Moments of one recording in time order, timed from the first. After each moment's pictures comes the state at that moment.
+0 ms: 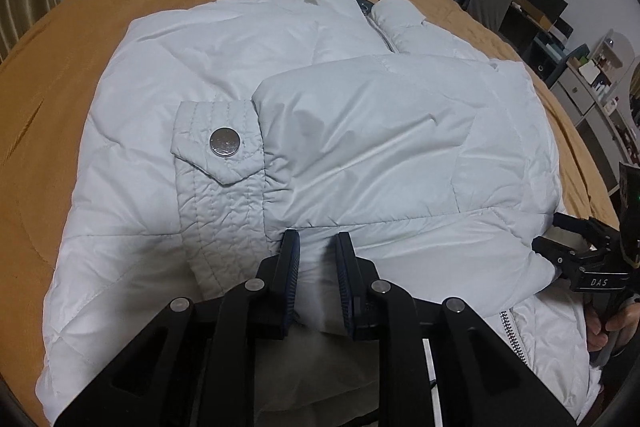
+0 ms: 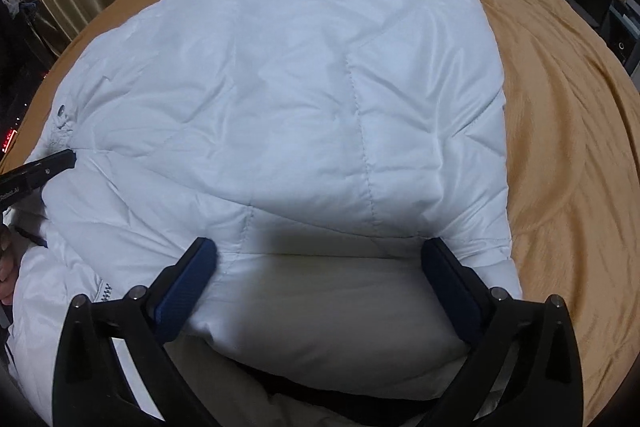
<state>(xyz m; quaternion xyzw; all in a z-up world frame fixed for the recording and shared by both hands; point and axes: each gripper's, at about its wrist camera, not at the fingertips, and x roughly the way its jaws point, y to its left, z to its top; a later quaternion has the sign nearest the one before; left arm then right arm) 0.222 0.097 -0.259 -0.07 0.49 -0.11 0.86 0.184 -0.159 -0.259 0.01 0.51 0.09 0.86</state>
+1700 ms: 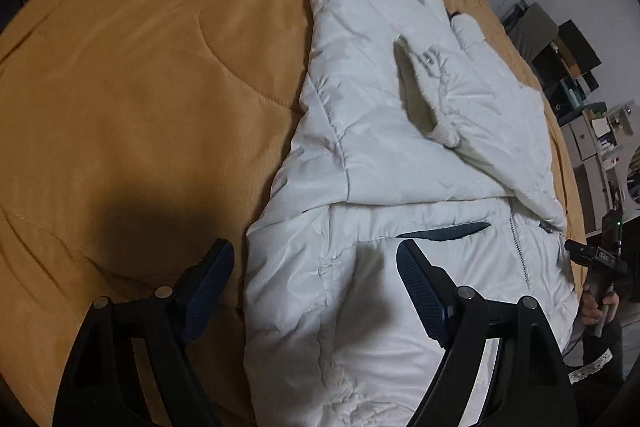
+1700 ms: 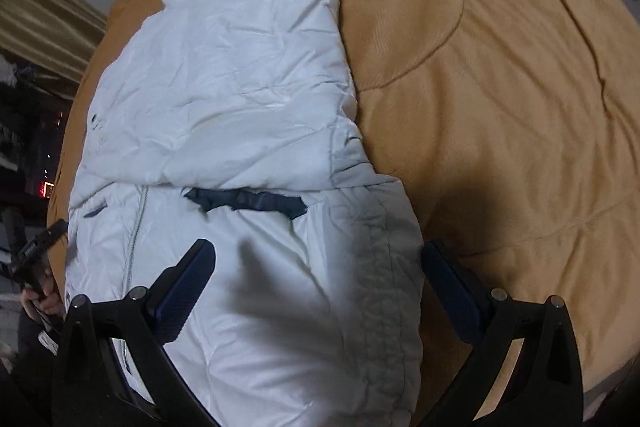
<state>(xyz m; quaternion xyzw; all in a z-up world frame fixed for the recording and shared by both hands) 0.104 0.251 -0.238 -0.17 0.57 -0.06 0.80 0.114 -0.294 -0.233 0.16 0.60 0.10 0.78</state>
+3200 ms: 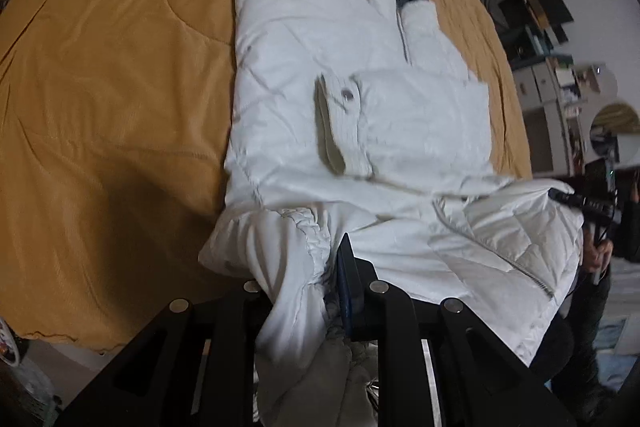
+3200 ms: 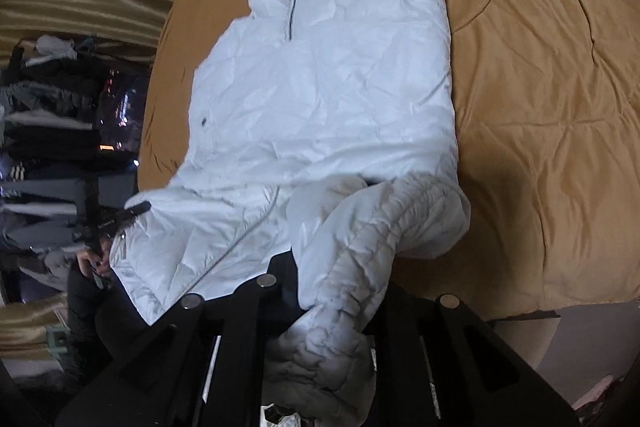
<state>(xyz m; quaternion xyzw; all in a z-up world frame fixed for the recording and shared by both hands) 0.031 0.246 -0.126 -0.19 0.65 -0.14 0.72 0.037 -0.279 -0.102 0.22 0.65 0.21 0.70</state>
